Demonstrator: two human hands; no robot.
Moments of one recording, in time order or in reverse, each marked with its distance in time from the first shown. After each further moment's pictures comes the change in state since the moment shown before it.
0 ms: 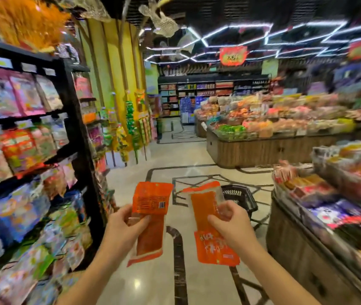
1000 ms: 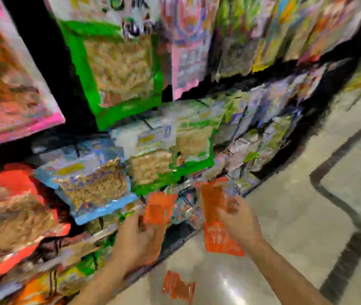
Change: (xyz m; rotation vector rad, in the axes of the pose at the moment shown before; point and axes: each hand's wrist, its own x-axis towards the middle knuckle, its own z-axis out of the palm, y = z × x) left_hand -0.367 -0.284 -0.449 0.319 0.722 -0.864; right_hand -0.270 0.002 0.627 -0.154 -0.956 -0.012
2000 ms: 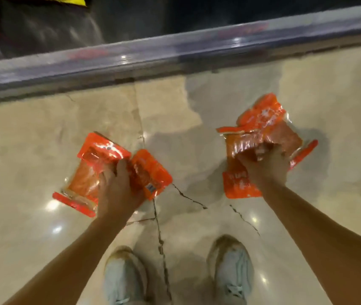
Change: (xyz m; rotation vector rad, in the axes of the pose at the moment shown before) left_hand -0.070 -0.840 0.339 0.503 -0.015 -0.663; right_hand 0.029 0.730 0.485 -0.799 -0.282 0.357
